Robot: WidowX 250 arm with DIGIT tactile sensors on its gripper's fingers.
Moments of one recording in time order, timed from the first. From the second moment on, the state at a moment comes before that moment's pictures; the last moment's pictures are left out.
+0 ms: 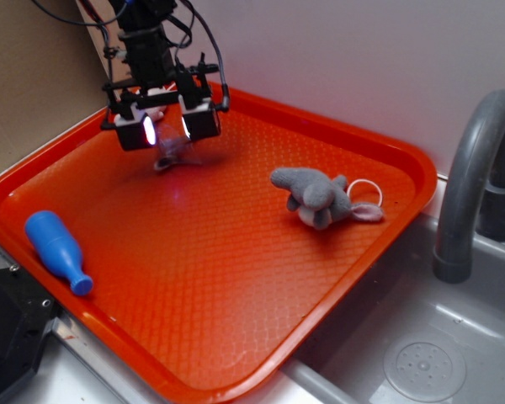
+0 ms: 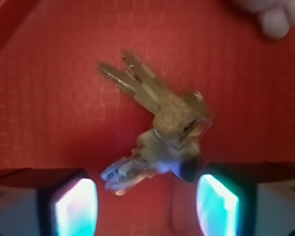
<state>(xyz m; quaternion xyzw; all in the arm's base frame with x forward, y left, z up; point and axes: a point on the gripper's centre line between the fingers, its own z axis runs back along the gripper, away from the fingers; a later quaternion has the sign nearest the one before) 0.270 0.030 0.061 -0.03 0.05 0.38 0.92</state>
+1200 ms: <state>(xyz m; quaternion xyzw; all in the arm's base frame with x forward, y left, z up) 0.251 0.028 0.078 -0.04 -0.01 0.40 0.91</state>
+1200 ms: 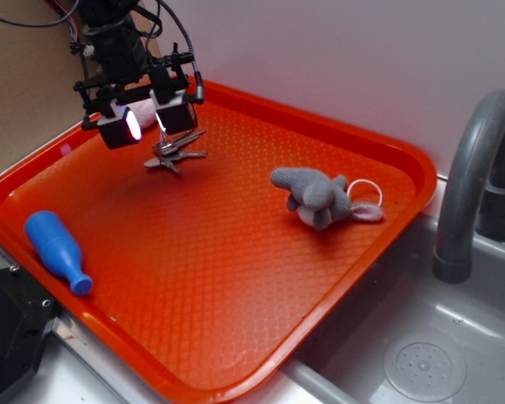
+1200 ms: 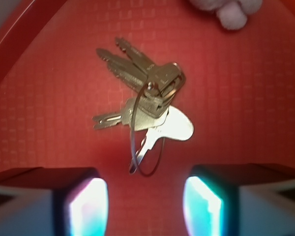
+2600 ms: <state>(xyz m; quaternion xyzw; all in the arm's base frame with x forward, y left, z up) 0.250 0.024 0.112 -0.04 -0.01 0.24 0.97</state>
